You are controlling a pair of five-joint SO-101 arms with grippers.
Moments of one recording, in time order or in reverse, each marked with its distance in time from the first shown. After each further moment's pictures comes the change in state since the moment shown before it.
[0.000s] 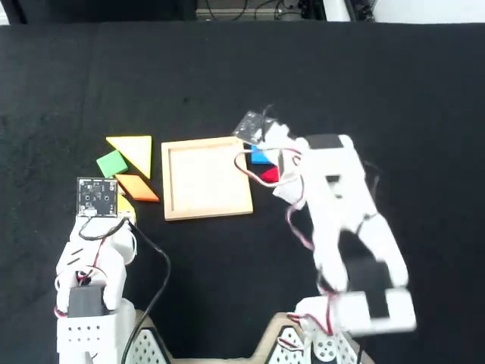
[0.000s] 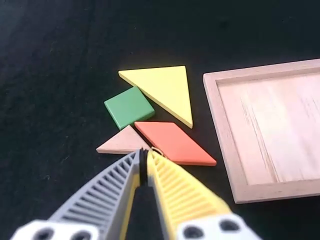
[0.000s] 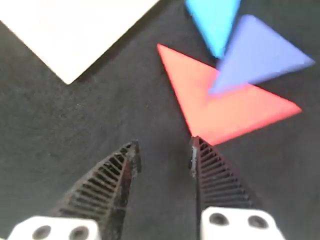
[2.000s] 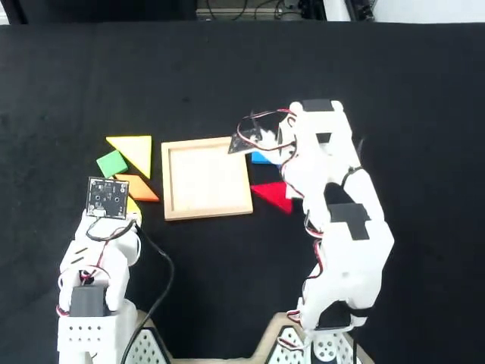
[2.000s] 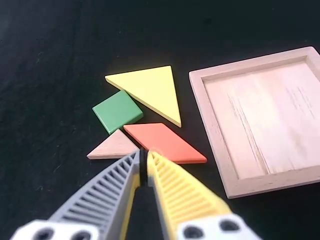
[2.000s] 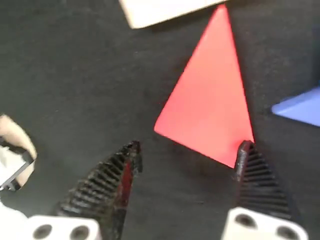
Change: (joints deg) left arm 2.6 0.0 0.2 0.0 -2.6; right arm 1.7 25.7 -28.5 28.1 23.1
